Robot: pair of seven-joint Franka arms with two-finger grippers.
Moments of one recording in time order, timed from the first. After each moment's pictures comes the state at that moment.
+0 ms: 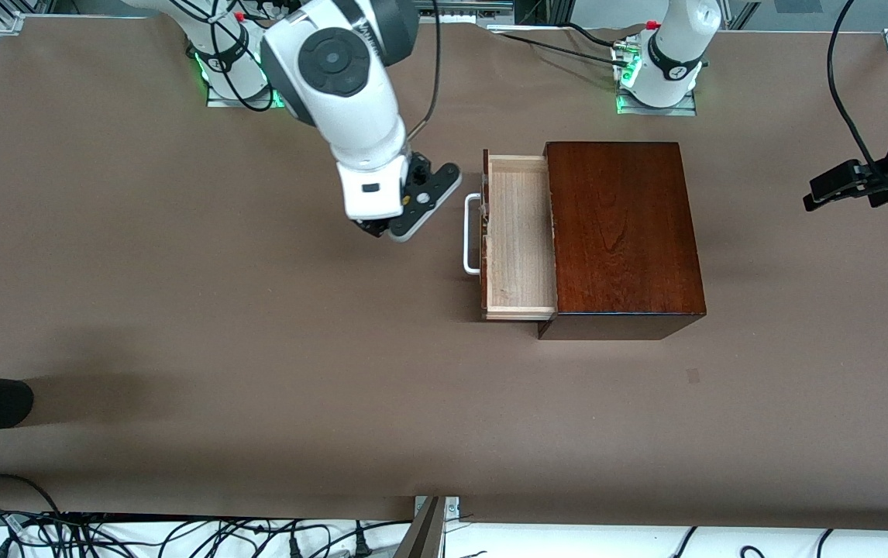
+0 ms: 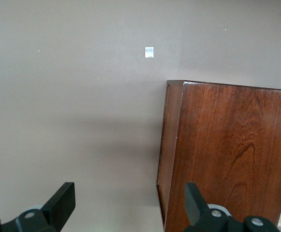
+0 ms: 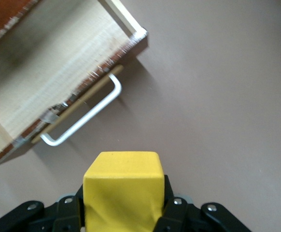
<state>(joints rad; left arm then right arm) -0.24 0.06 0.32 -1.55 -0.06 1.52 -0.04 0.80 0.46 -0.10 -1.30 0.11 1.83 -0.19</state>
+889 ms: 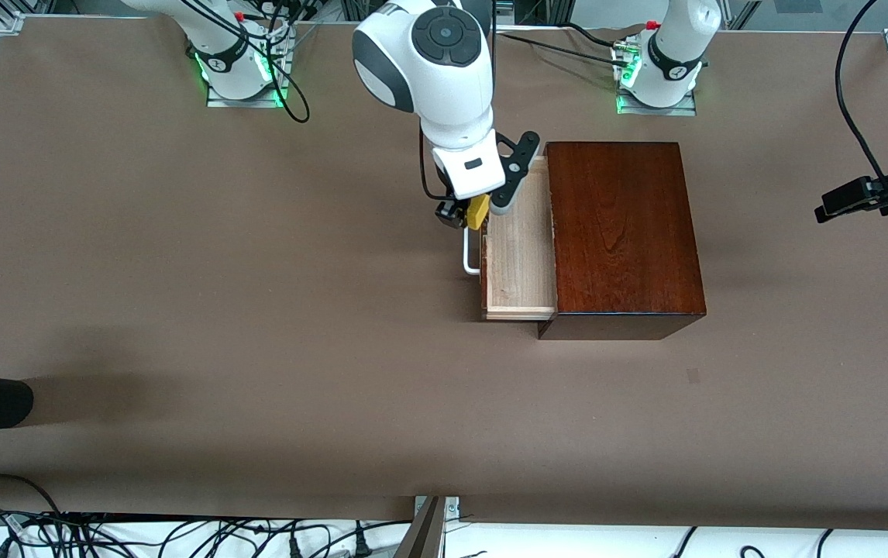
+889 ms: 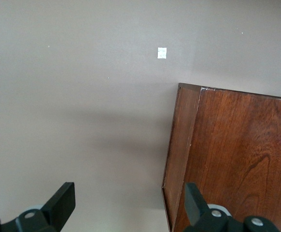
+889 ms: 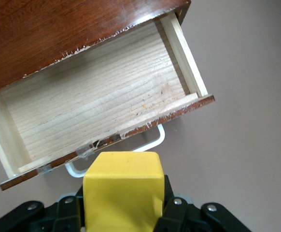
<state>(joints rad) -0.20 0.10 0.32 -1.54 -0.06 1.52 -0.04 0.90 0.66 -0.10 -1.05 0.08 1.82 -0.35</state>
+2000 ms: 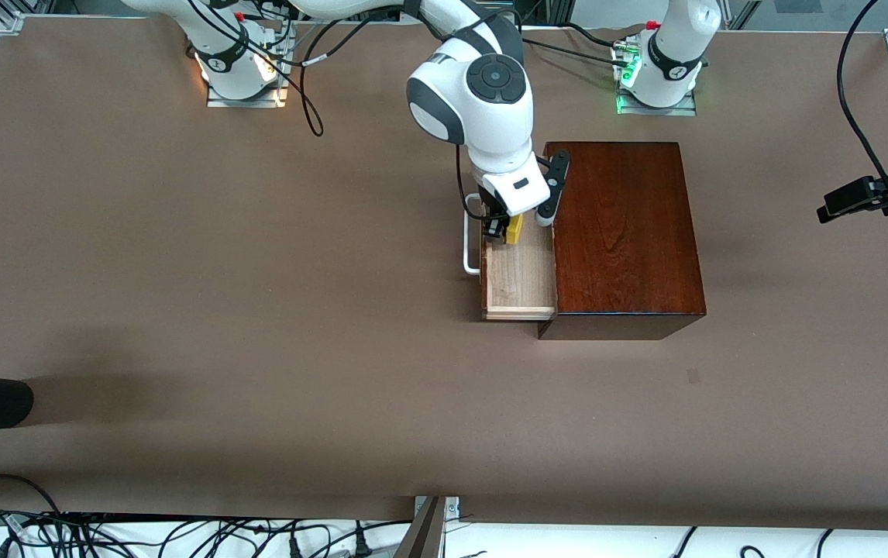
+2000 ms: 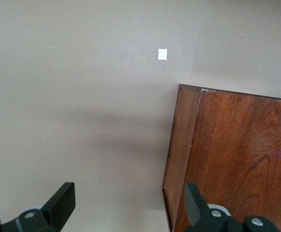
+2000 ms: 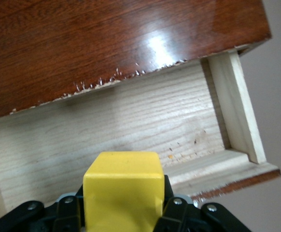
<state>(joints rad) -0.20 0.10 0.32 -1.53 -0.06 1.52 -0.04 0.97 0.83 -0.10 -0.99 0.07 1.99 -0.40</state>
